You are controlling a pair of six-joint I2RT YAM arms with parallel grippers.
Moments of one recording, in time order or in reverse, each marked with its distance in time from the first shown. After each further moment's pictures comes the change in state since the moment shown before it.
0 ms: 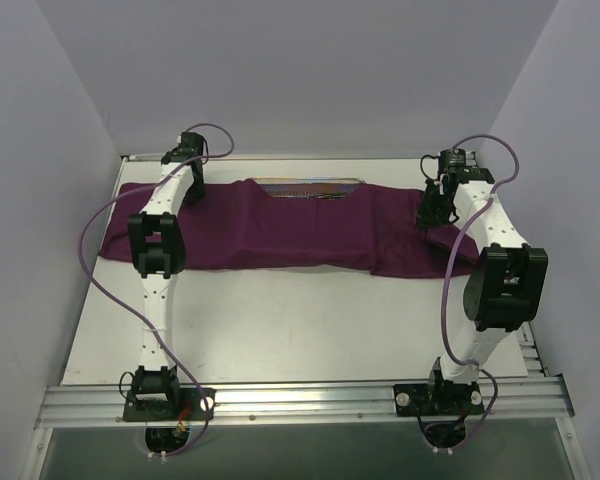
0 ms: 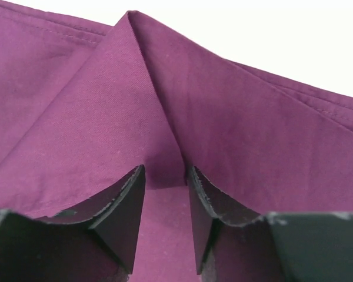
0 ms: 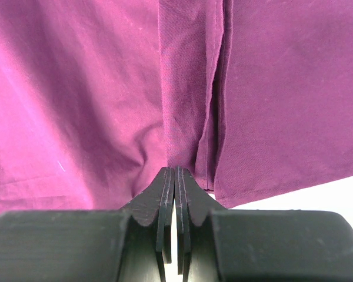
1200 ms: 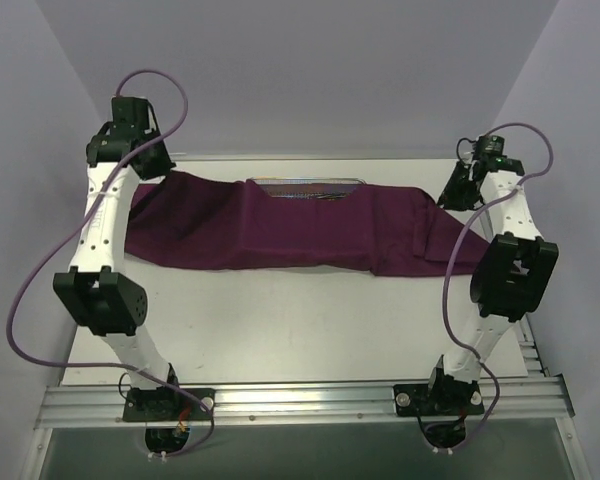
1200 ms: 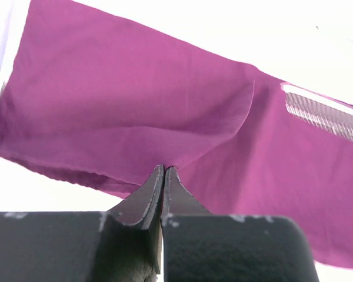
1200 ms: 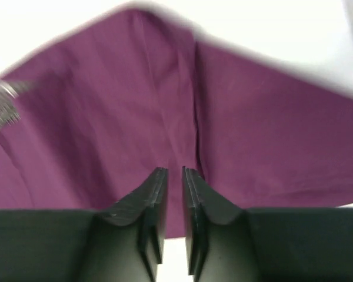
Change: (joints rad) left arm 0.046 -0.729 -0.308 -0.128 0.222 -0.166; right arm -0.193 0.109 0.230 0.055 -0.096 -0.039
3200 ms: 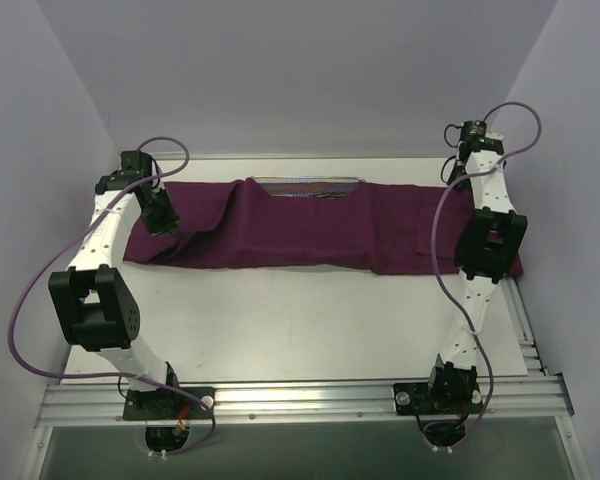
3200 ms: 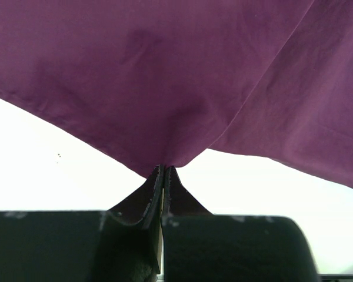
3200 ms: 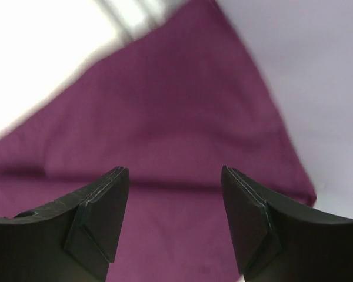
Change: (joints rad) left arm 0.076 -0.184 -0.596 0.036 0.216 -0.034; right arm 0.030 0.506 0.582 -0.135 0.607 -0.070
